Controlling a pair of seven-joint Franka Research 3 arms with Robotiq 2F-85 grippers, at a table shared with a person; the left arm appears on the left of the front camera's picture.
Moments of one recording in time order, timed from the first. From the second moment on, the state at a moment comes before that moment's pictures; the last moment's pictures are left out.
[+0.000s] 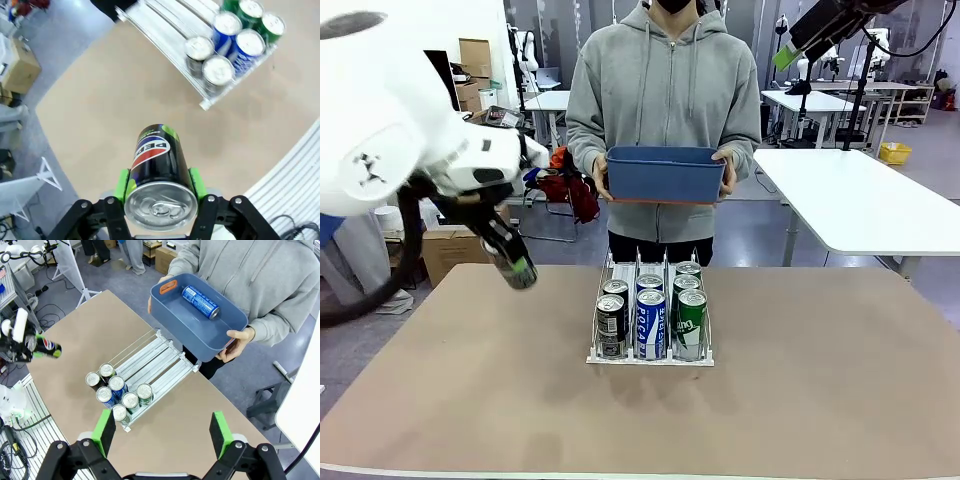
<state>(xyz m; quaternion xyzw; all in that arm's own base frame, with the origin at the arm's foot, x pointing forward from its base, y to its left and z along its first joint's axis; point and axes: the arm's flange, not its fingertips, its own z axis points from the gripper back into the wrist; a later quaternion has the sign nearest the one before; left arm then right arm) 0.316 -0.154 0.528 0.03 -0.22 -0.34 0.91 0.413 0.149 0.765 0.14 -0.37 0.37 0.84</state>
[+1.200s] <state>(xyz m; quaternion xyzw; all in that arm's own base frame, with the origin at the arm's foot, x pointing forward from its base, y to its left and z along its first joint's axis) 0.293 -0.233 0.479 -0.07 -0.19 -0.38 0.90 0.413 0.149 0.765 0.14 -0.37 0.37 0.84</state>
